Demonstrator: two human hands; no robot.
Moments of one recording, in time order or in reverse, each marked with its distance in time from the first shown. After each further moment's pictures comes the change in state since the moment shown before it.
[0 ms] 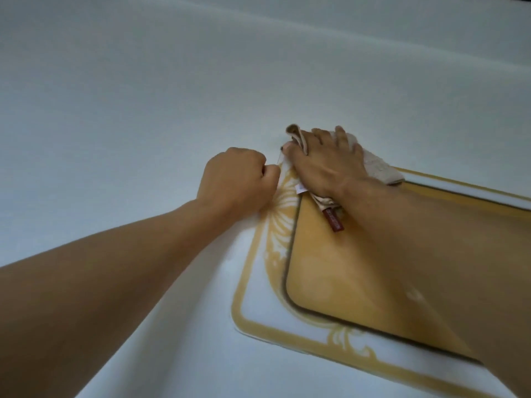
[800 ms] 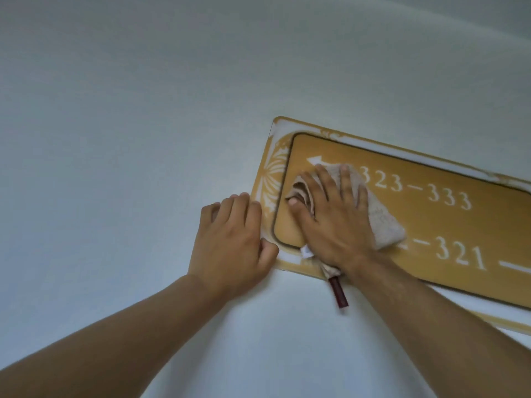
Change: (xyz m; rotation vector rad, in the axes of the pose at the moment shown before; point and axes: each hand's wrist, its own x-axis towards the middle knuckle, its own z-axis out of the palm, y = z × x) left_hand -0.157 0.039 -0.057 0.164 -0.214 0.115; right_hand -0.181 0.010 -0.005 -0.064 -0.036 -0.021
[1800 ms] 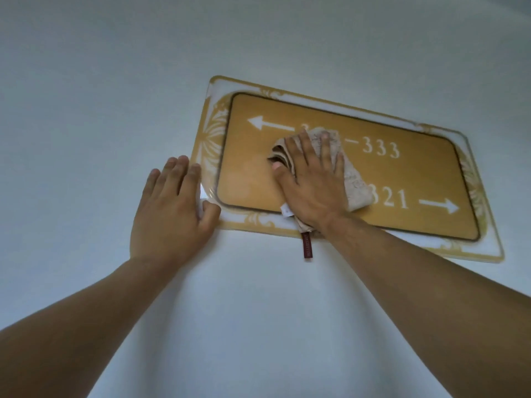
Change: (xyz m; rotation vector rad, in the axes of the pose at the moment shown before) left_hand -0.008 0.009 -0.003 -0.185 -0.066 -0.130; right_hand -0.022 0.053 -0.008 0.036 0.005 0.131
